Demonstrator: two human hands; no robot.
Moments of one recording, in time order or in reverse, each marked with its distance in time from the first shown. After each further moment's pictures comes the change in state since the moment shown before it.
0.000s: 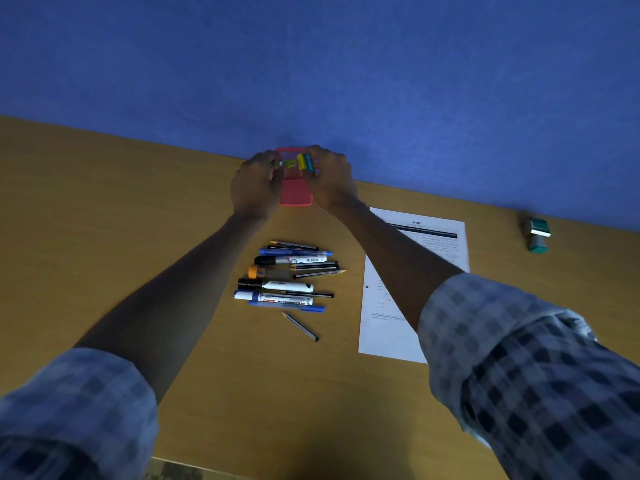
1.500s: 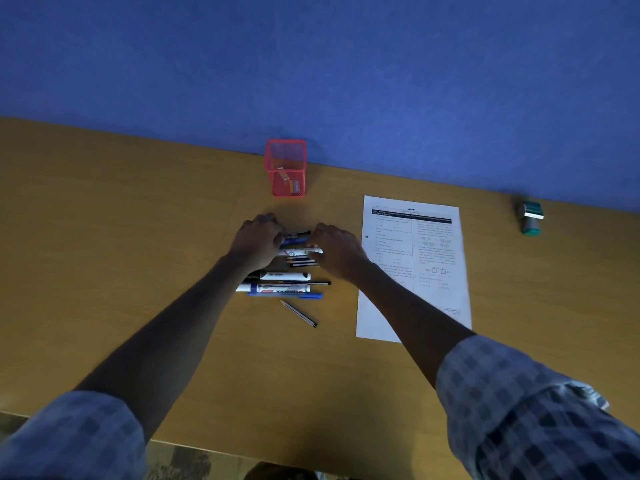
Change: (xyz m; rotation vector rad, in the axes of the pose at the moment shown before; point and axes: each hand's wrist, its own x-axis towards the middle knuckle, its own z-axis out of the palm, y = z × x) left_hand -0.081 -0.038 0.015 0.286 -0.573 0.131; right_hand -0.116 0.054 0.025 -0.328 -0.391 -0.144
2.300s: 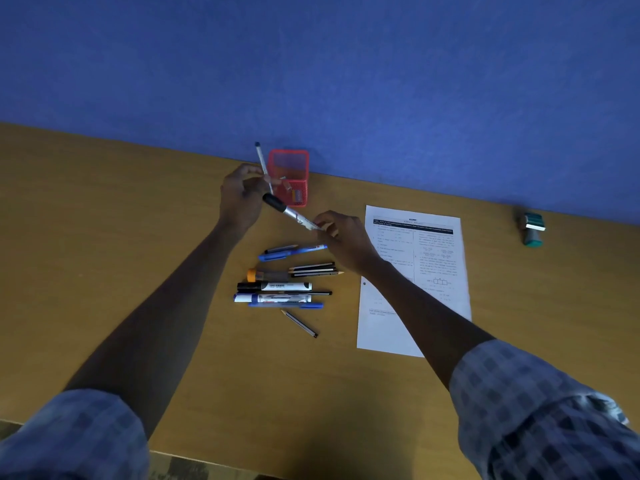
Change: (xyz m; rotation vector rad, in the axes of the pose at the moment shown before) left_hand 0.035 0.010 -0.068 -0.962 0.452 -0.190; right_hand 0.017 0.015 -0.018 0.534 0.267 0.021
